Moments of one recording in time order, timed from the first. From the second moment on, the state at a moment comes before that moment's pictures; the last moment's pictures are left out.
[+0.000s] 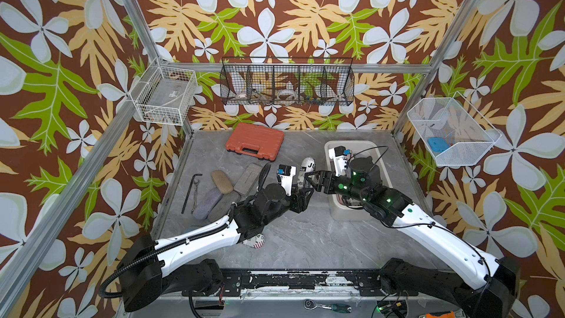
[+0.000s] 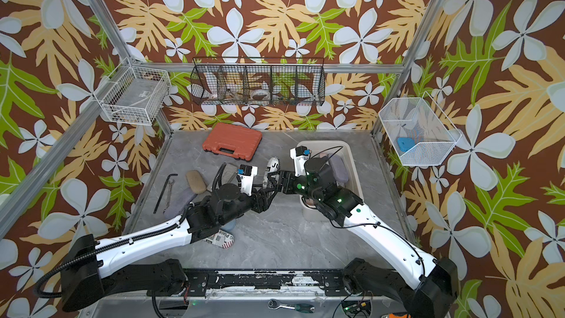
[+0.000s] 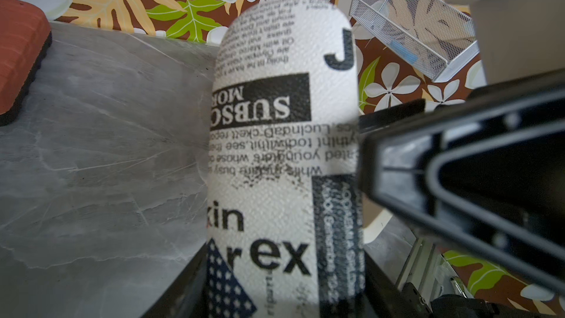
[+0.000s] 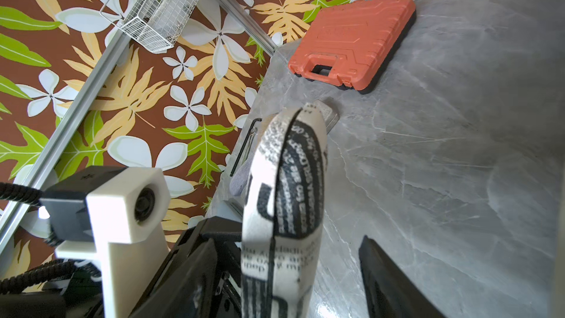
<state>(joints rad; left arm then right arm) -0.96 1.20 0.79 0.11 -0.15 -0.59 0.65 1.14 0.99 -0.25 -0.23 0.70</state>
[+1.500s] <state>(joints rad) -0.96 0.69 0.45 0.05 -0.33 -0.63 0.53 1.12 1.31 -0.64 0.25 0.38</state>
